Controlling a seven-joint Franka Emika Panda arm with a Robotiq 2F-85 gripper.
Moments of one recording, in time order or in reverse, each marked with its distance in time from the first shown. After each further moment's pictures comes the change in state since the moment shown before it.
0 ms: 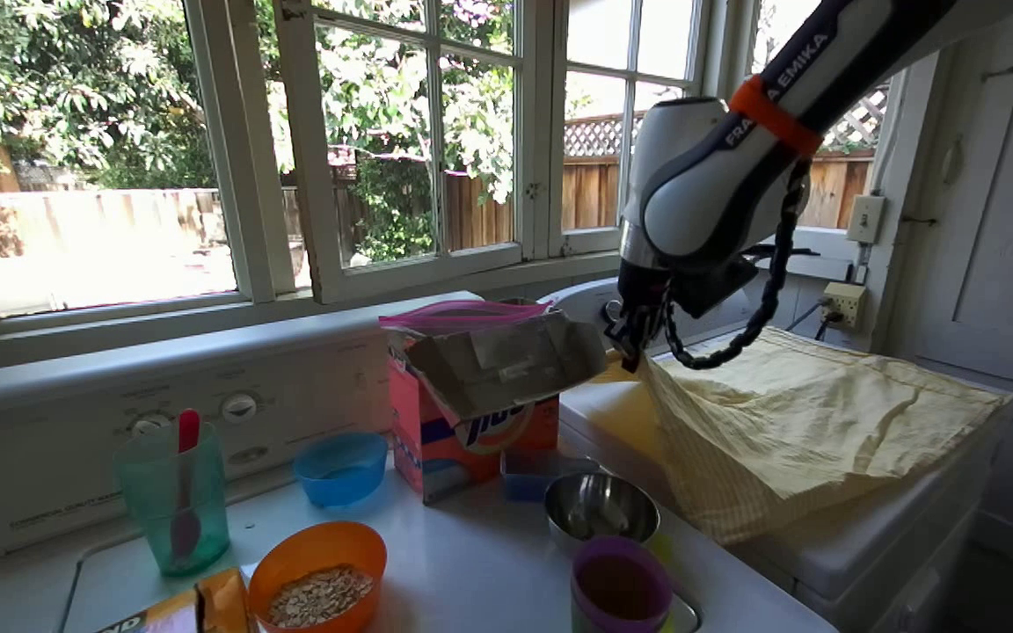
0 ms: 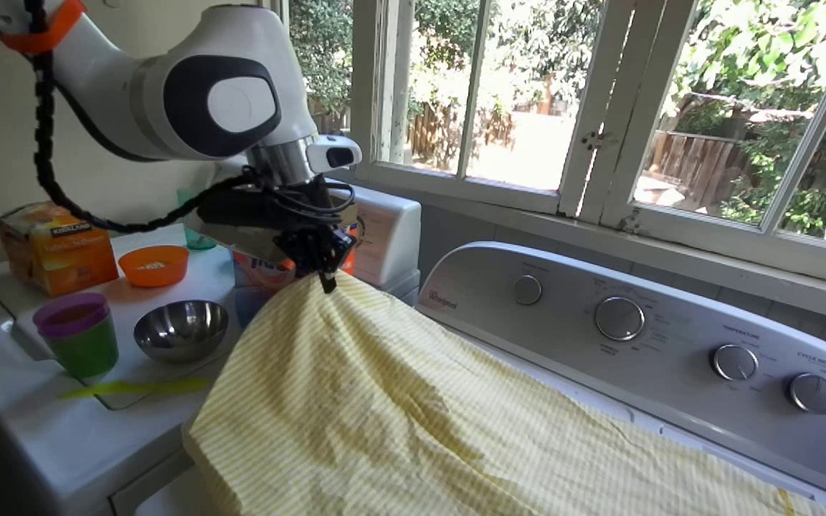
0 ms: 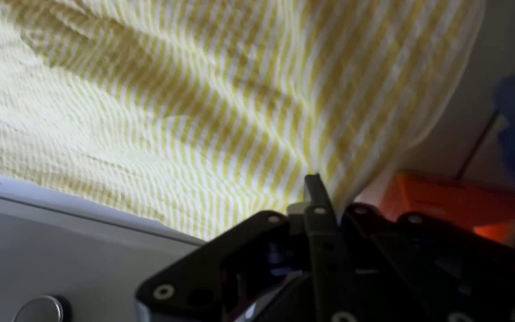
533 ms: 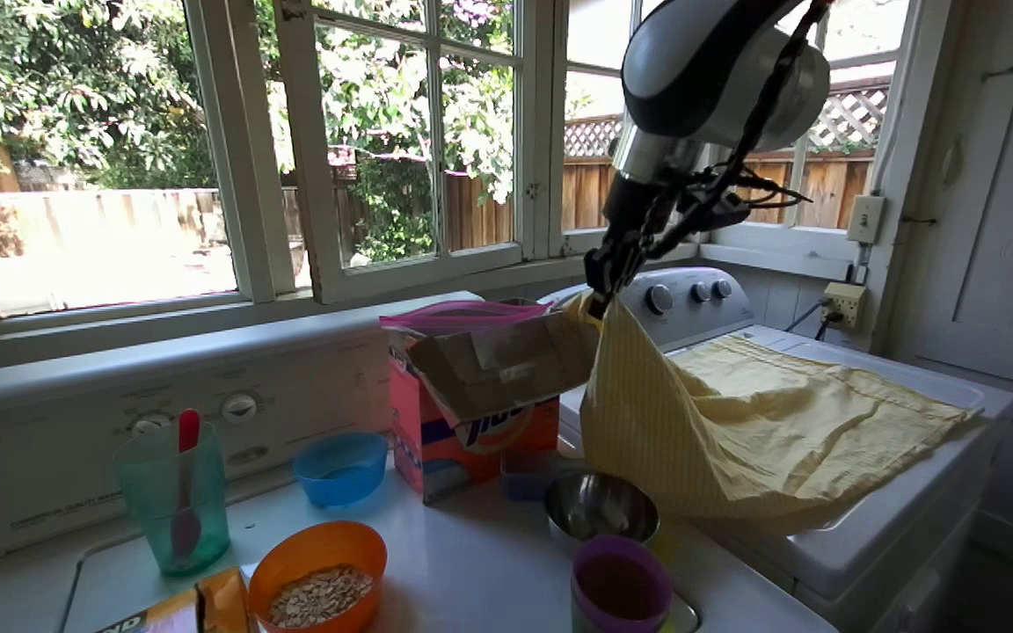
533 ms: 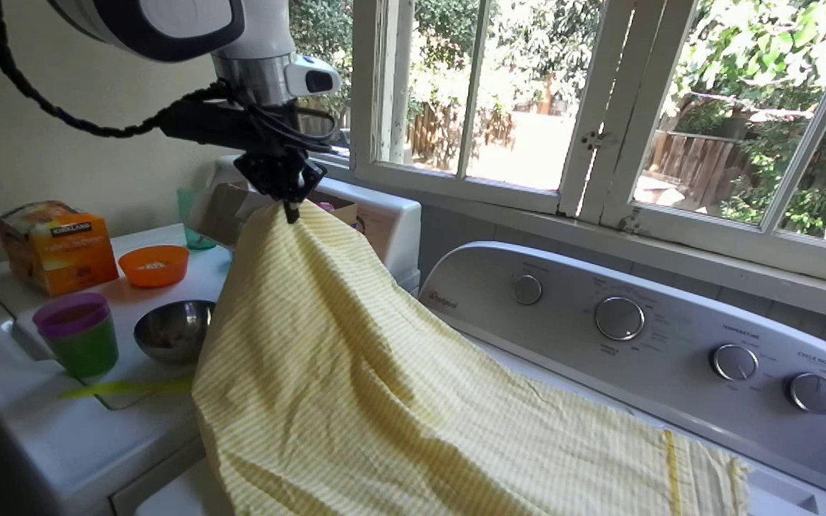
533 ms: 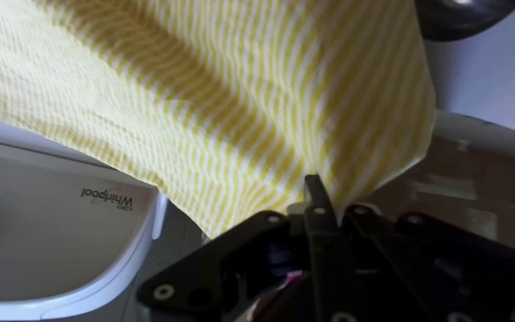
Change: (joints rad) arm 0.104 -0.191 -0.020 0.048 0.404 -0.212 -0.362
